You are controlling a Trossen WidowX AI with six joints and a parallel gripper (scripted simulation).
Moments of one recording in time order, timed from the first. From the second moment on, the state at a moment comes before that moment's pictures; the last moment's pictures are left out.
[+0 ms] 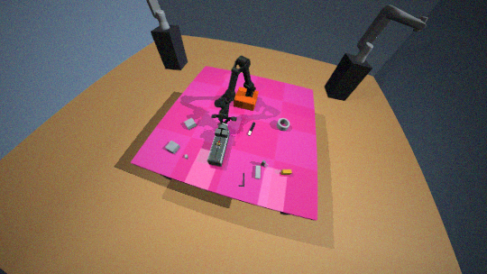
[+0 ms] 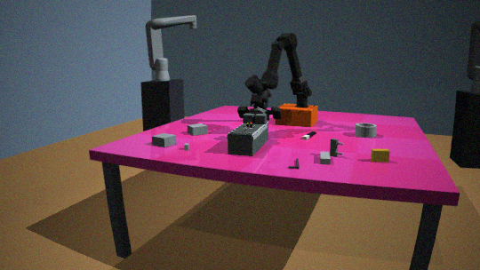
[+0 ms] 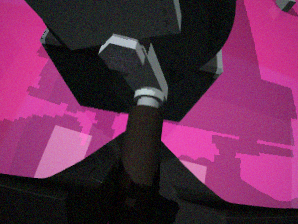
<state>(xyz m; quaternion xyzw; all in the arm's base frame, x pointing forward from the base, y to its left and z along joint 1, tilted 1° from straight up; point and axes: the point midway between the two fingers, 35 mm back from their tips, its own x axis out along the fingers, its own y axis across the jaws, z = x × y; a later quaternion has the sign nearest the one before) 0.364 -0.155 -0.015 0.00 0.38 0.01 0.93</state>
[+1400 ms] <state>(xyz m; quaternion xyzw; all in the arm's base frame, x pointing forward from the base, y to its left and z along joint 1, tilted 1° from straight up) 0.363 -0.165 -0.006 0.00 0.38 0.00 0.93</state>
